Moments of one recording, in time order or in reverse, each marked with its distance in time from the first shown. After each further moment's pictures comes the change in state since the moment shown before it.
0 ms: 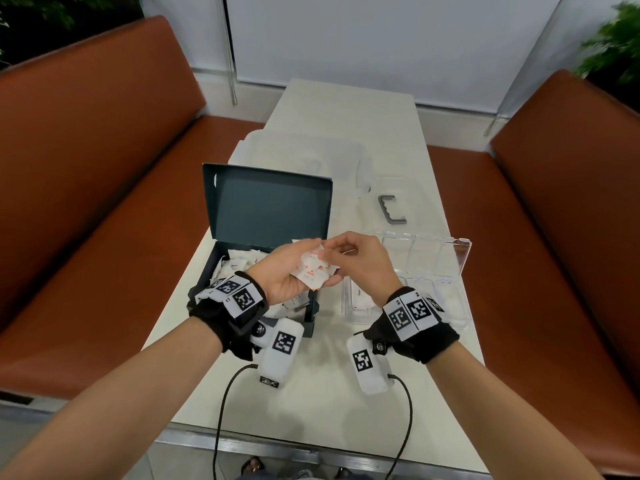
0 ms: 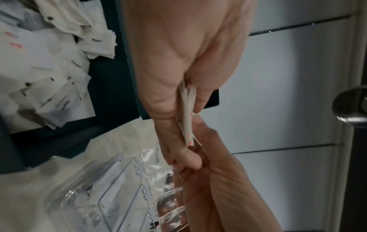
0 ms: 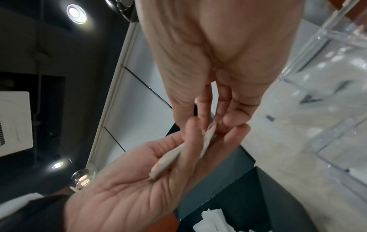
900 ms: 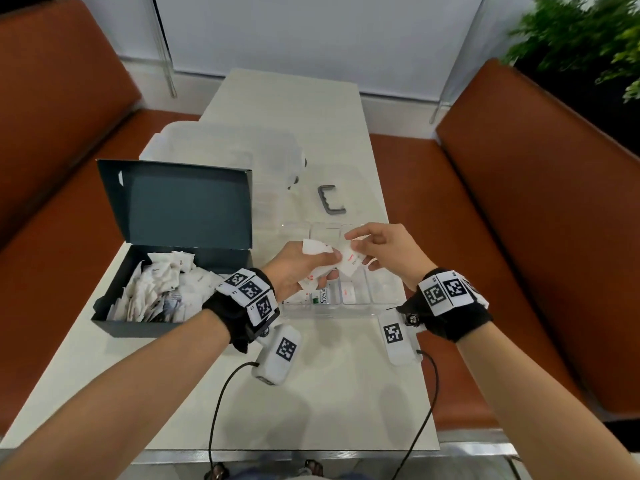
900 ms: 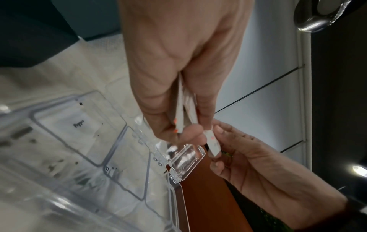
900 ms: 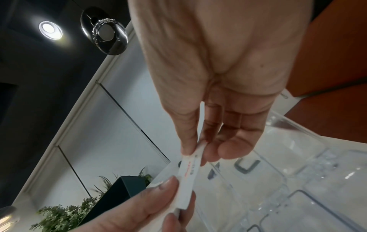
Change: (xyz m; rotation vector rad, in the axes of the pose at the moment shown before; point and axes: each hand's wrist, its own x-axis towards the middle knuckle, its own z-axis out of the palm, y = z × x) left_hand 0.069 -0.056 0.094 0.377 0.130 0.096; right_hand -0.013 0.042 -0.158 -0.112 -0.029 0.107
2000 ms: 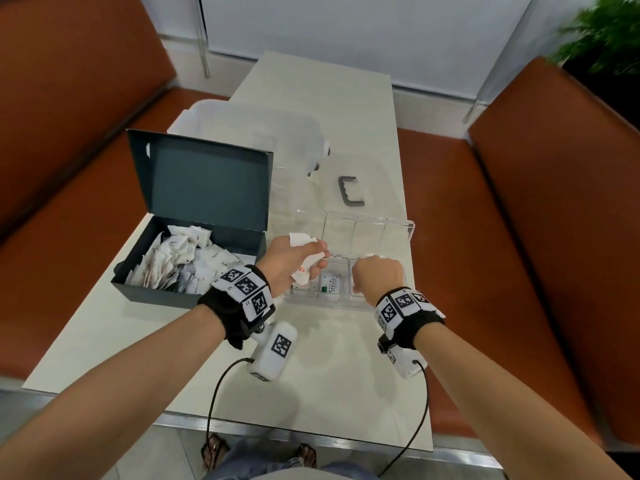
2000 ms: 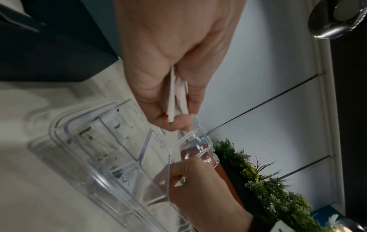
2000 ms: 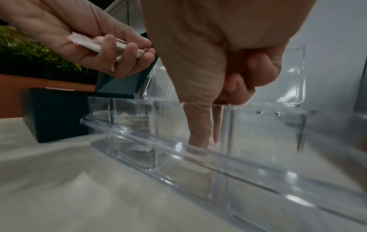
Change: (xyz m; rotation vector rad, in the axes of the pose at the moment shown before) left_hand -0.010 -0.017 -0.020 -0.140 0.181 0.031; right_hand 0.023 0.060 0.062 -1.376 -0.127 -0.051
